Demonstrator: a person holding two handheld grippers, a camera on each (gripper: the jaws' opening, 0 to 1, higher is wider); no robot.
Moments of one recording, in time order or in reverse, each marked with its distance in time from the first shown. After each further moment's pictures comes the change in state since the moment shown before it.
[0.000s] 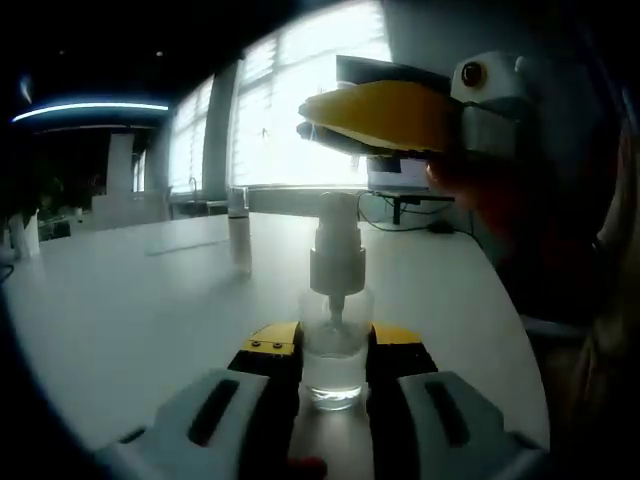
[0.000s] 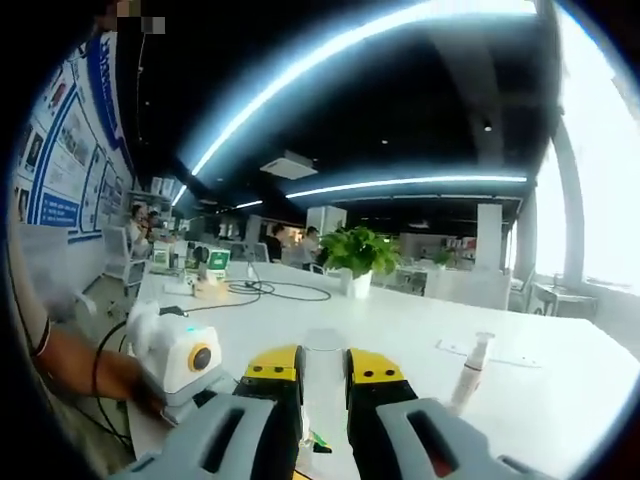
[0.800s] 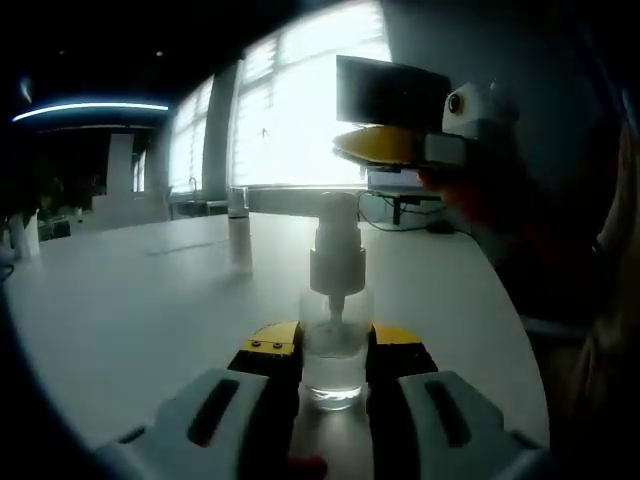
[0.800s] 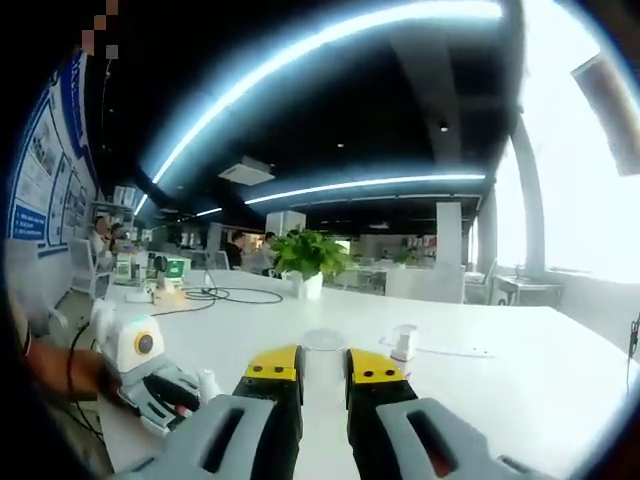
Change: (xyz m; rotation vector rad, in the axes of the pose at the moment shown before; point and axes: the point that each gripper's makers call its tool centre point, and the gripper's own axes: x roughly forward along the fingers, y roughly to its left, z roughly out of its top) left arm -0.001 0.004 0.000 -0.002 0.000 0.003; right arm -0.033 -0.069 -0.008 0.036 -0.006 -0.169
